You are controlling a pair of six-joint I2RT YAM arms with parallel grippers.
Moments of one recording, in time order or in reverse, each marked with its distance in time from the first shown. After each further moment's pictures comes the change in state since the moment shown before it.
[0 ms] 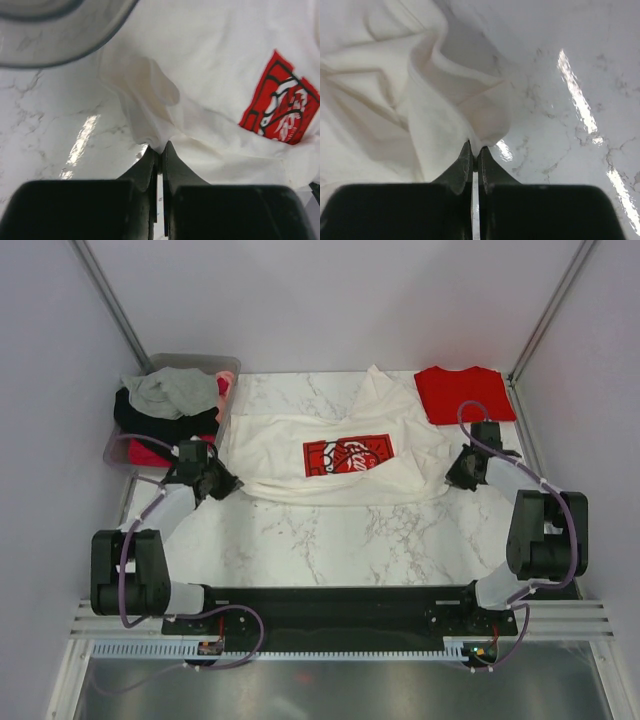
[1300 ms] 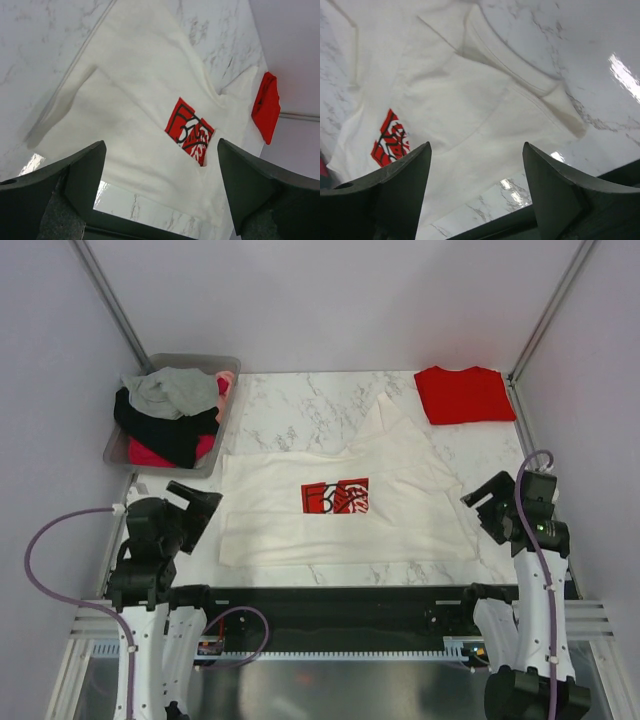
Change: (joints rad) left arm 0.069 -0.930 0.025 -0.706 -0.077 -0.225; right arm -0.172 -0.843 -0.151 -0.533 -0.097 0.179
